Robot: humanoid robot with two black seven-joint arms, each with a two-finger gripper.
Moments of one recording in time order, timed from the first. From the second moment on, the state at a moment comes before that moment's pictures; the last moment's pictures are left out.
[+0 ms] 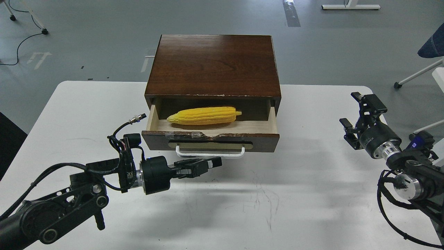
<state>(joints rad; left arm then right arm) -0.37 0.49 -0.70 -1.44 1.56 -0.34 -0.49 0.52 -0.65 0.42 1.04 -0.20 0.02 0.49</state>
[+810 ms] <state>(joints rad) -0.39 0.47 -0.71 -1.37 1.56 -0.27 -0.49 0.50 -0.63 0.42 1.04 -0.20 0.02 0.49</state>
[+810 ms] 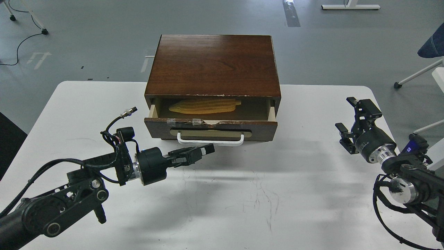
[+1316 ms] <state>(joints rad) -0.43 0.46 -0.73 -1.29 1.56 -0.27 -0.49 0.49 -0.63 0.42 1.04 -0.20 0.02 0.49</state>
